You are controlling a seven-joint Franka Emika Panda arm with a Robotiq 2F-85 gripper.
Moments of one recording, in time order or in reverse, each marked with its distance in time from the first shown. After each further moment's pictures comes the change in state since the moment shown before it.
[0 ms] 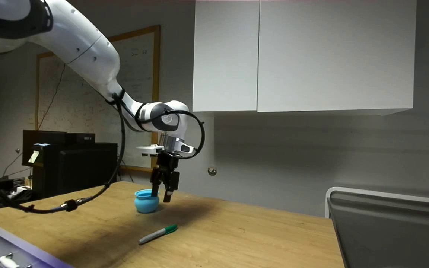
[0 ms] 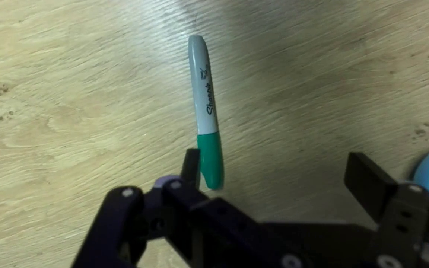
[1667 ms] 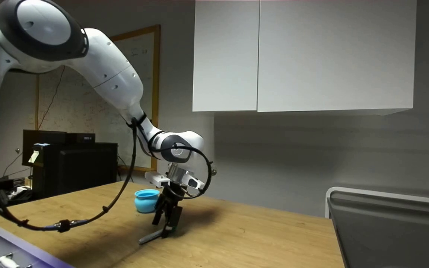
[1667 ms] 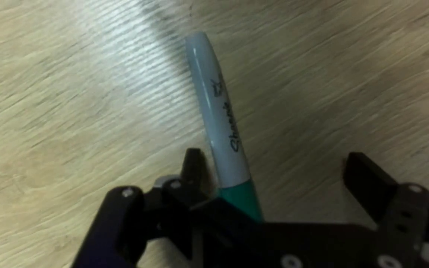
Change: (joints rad) arm -0.033 0.197 -0.064 -0.024 0.141 0.081 -0.050
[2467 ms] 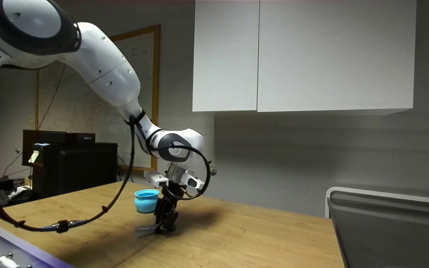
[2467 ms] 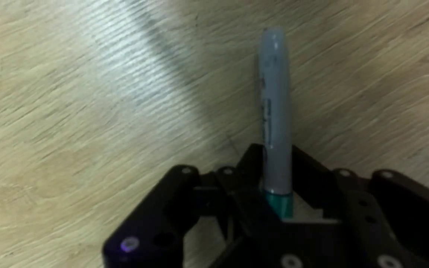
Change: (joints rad) arm -0.011 -0.044 -0.009 -0.043 0.024 0.021 -0.020
